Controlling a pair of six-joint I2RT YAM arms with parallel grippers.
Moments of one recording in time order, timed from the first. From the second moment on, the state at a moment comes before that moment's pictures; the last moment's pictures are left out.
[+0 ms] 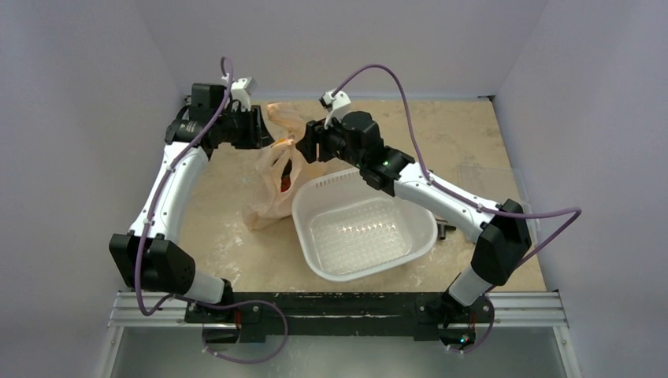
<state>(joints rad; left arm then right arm) -0.12 1.46 1.51 -0.77 0.43 -0.16 0.80 1.62 1.41 -0.02 0.00 0.31</state>
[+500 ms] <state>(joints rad) -0.11 1.49 1.49 -0.79 0.50 -0.12 0.86 1.62 1.41 -0.01 -0.02 0.27</state>
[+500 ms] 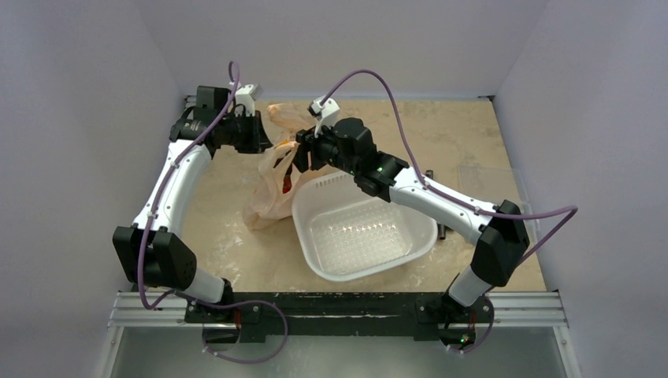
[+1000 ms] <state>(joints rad) -0.12 1.35 1.42 -0.69 0.49 -0.18 0.87 1.57 1.37 -0.02 0.02 0.24</state>
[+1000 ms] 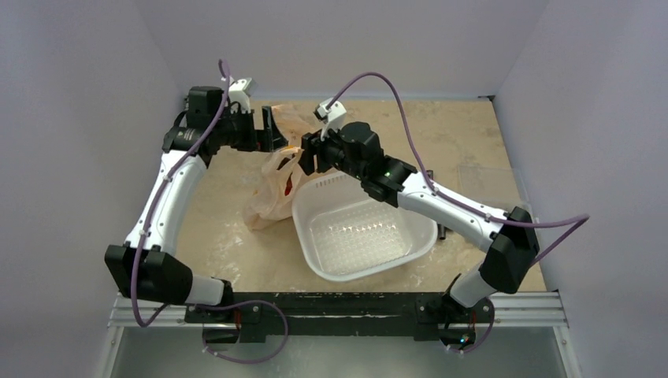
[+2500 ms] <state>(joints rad) -0.16 0.84 0.98 -0.55 0.04 -0.02 0.94 2.03 1.75 0.13 0.21 0.33</state>
